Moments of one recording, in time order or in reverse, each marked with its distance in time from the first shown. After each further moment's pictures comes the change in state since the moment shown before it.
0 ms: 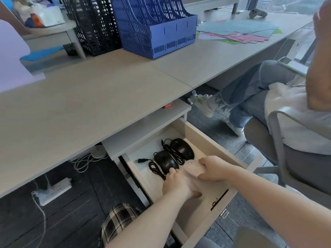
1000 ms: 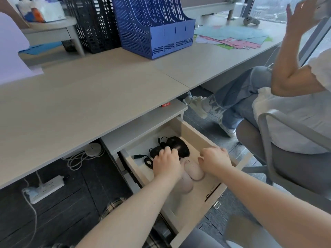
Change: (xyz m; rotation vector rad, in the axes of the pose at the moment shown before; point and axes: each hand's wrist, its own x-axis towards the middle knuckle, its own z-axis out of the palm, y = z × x) left_hand -0.001 -0.005 -0.040 0.178 0.363 0.261; right_hand -0.024 -0.013 -0.010 -0.130 0.346 0.213
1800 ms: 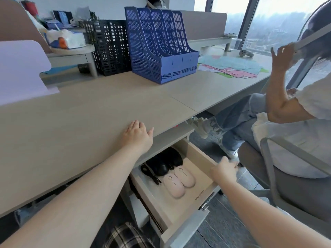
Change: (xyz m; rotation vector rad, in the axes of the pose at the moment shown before) left_hand 0.074 -0.099 -0.133 0.025 0.091 -0.119; right_hand 0.014 -0.025 -0.033 0.630 0.039 0.597
